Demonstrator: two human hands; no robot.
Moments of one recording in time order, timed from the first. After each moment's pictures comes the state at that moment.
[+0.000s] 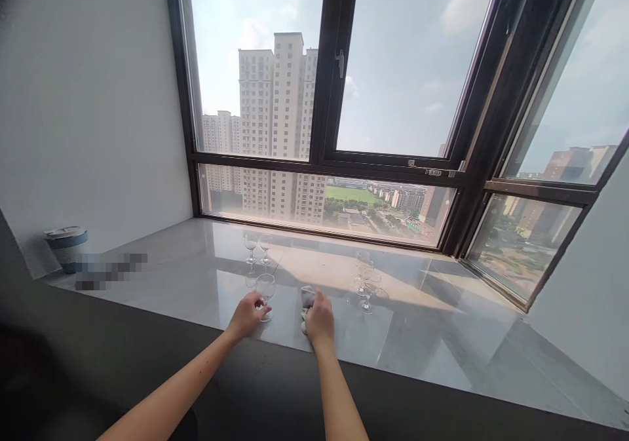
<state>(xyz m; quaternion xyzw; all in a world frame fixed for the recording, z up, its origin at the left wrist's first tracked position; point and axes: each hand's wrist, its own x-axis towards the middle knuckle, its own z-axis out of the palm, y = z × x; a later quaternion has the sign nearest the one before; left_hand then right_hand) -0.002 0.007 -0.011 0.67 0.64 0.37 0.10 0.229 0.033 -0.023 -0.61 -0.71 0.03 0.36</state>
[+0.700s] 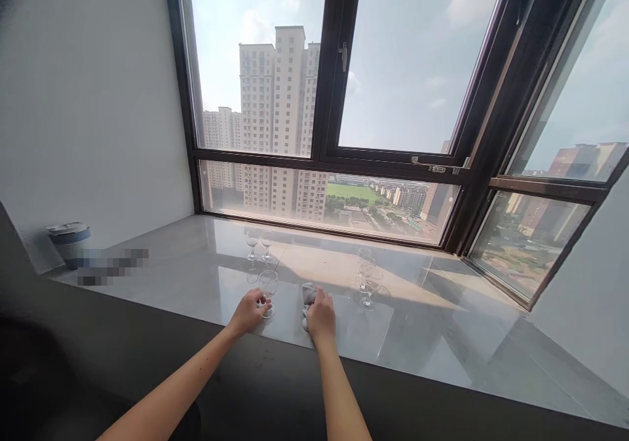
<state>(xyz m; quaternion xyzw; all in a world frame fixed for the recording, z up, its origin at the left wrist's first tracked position) -0.006 0.009 -0.017 0.69 0.61 0.38 0.13 0.230 0.036 -0.026 -0.61 -0.71 0.04 0.36</state>
